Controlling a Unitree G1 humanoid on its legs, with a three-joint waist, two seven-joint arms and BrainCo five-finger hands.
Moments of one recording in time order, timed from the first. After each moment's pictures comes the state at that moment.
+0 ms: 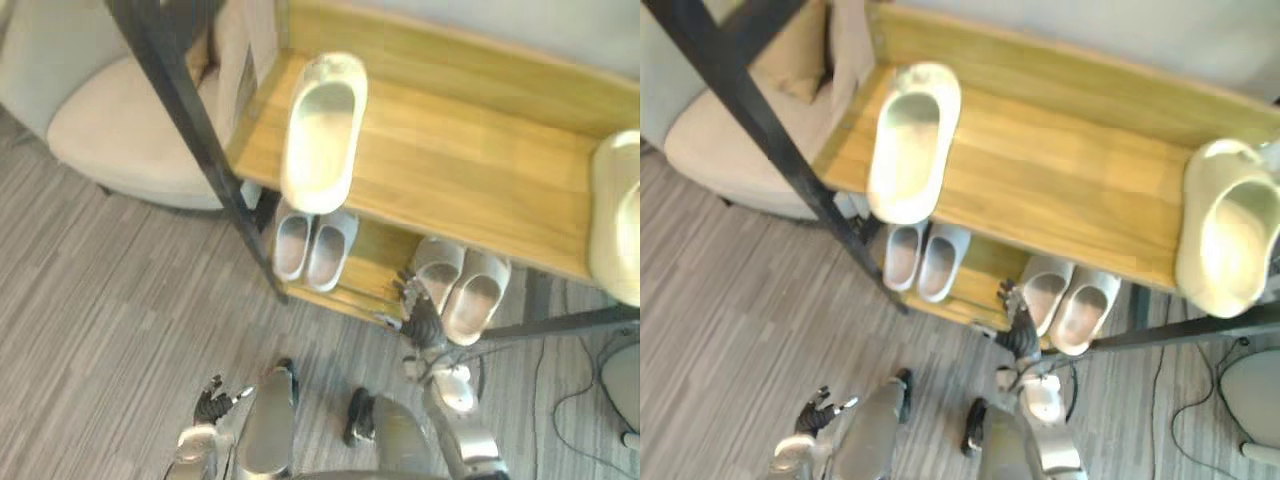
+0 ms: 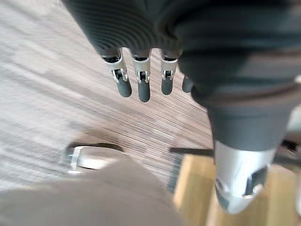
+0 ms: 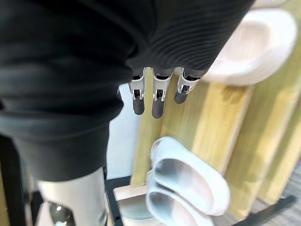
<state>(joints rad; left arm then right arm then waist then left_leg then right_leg) 0.13 0.17 -0.01 0.80 -0.12 -0.10 0.09 0.24 -0.08 0.12 0.10 0.05 -0.15 -0.05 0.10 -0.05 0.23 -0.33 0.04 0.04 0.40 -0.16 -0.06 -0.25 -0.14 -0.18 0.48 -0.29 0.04</state>
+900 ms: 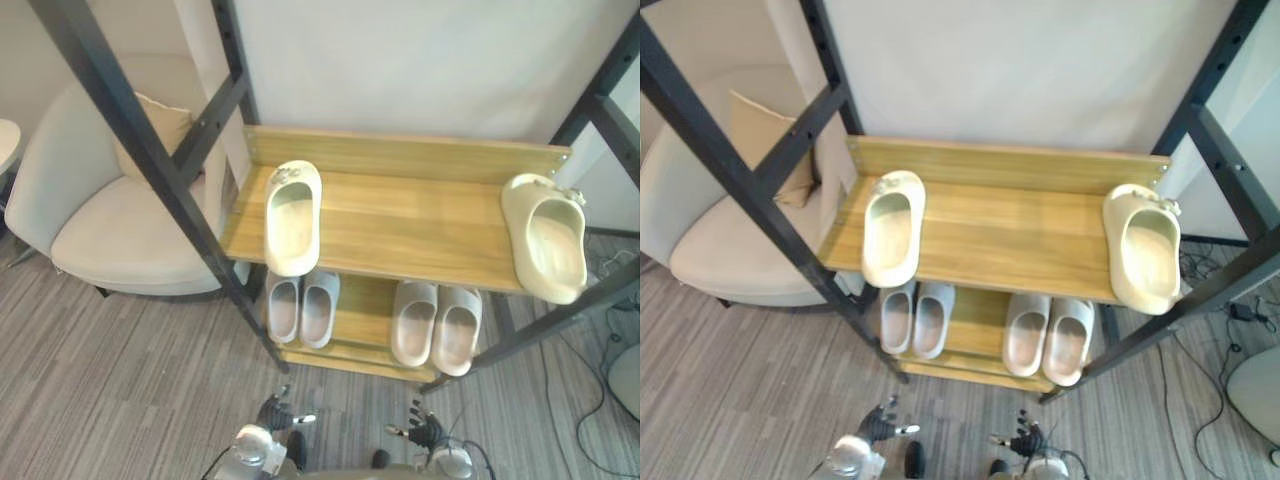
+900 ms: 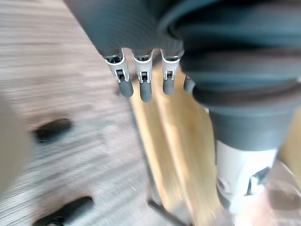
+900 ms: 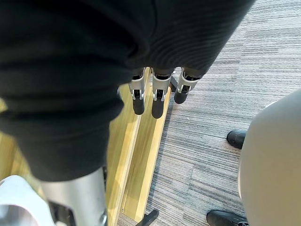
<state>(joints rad) 0.05 0.10 -0.48 0.69 0.10 -0.10 0.05 0.14 -0.09 0.03 0.85 -0.04 -0.10 -0.06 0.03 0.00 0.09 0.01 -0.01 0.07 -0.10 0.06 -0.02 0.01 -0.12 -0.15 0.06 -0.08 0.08</state>
